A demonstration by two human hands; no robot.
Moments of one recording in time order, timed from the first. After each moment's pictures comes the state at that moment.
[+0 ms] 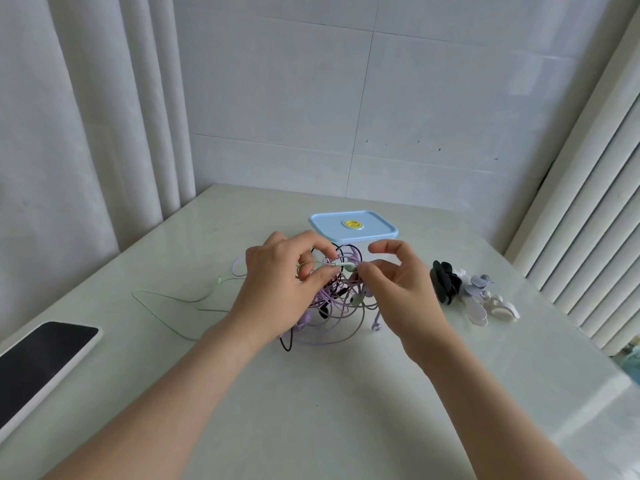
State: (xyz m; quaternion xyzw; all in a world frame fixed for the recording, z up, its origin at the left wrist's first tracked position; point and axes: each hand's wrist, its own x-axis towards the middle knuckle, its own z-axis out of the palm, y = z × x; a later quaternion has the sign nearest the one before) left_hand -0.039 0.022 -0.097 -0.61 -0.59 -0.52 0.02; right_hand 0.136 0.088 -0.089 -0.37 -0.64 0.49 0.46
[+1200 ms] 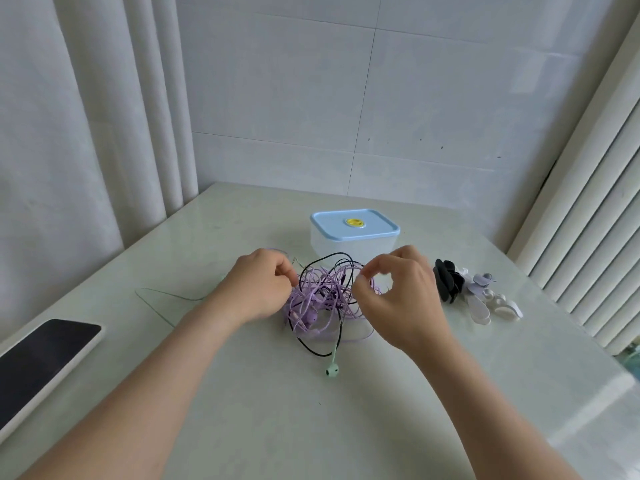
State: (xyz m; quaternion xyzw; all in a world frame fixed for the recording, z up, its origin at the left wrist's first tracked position) left_hand -0.075 0.027 -0.097 -0.53 -0.76 -0.34 -0.13; right_hand 0.136 0.084 -0.094 -0.45 -0.79 0.16 0.39
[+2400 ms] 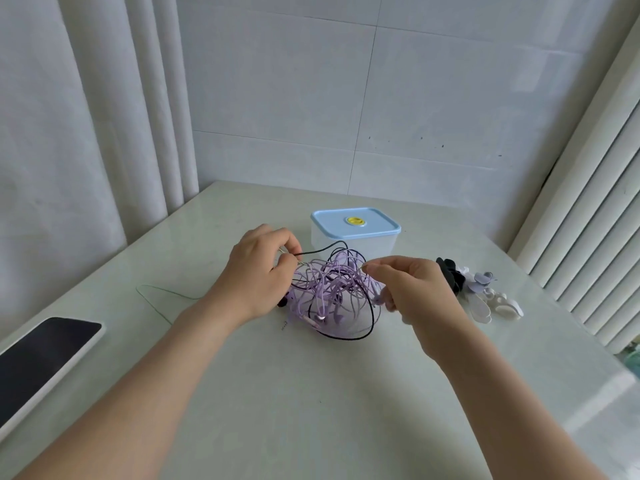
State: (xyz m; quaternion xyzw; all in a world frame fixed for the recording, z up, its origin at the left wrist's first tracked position) left_hand -0.078 0.025 -0.096 -0.59 -0.69 -0.42 -0.03; right_hand 0.147 0.094 -0.081 -0.47 -0.64 0.48 0.37
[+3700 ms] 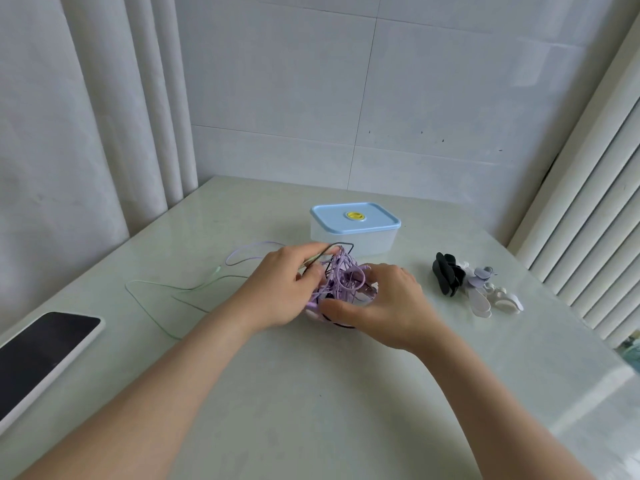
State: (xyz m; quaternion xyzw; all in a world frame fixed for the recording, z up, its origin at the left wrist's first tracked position) left_hand -0.052 0.026 -0.105 -0.65 -0.63 -0.41 -0.13; right_hand 0.134 0.084 -0.098 -0.42 -0.85 0.20 0.26
